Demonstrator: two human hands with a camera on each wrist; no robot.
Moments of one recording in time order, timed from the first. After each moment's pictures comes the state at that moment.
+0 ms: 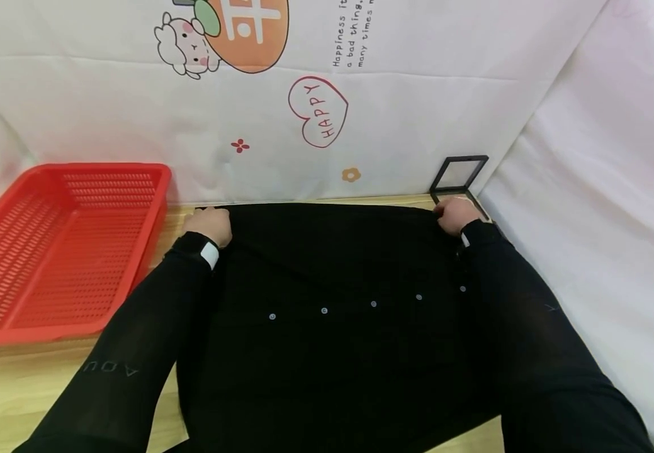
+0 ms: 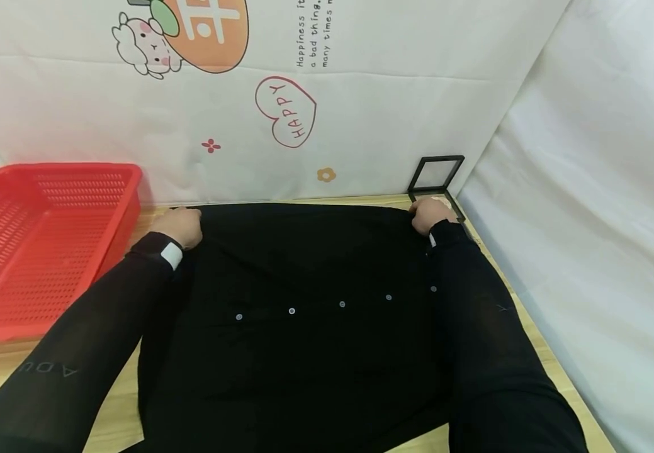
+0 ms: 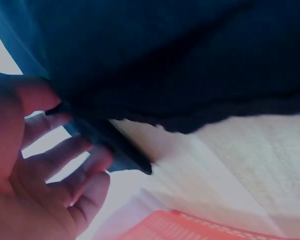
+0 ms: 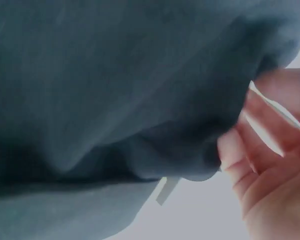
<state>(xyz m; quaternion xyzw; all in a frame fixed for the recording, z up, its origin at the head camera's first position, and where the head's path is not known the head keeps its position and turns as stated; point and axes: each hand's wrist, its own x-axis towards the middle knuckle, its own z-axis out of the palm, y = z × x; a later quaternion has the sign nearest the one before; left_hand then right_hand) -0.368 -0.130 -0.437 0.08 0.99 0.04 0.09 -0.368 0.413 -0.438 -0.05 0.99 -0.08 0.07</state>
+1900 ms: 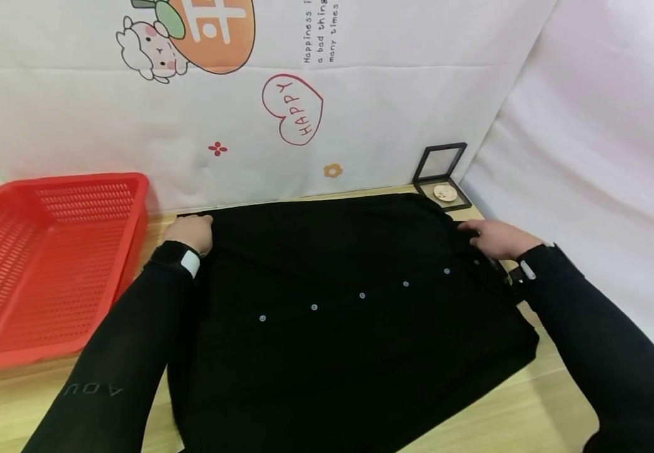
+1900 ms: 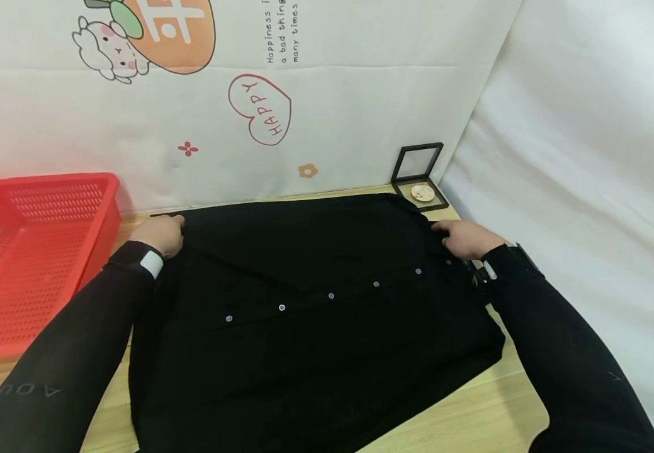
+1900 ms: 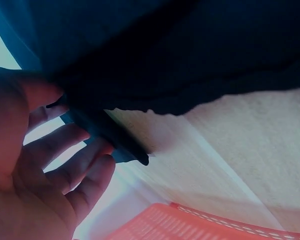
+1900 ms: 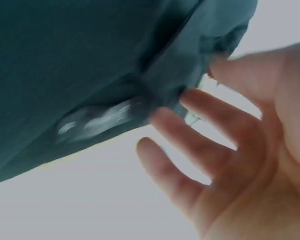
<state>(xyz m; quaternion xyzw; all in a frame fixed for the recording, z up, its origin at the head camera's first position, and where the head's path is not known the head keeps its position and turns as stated) -0.356 -0.129 -0.426 0.11 0.99 0.03 0.11 -0.264 0.473 -0.417 -0.10 0.97 -0.13 0.16</state>
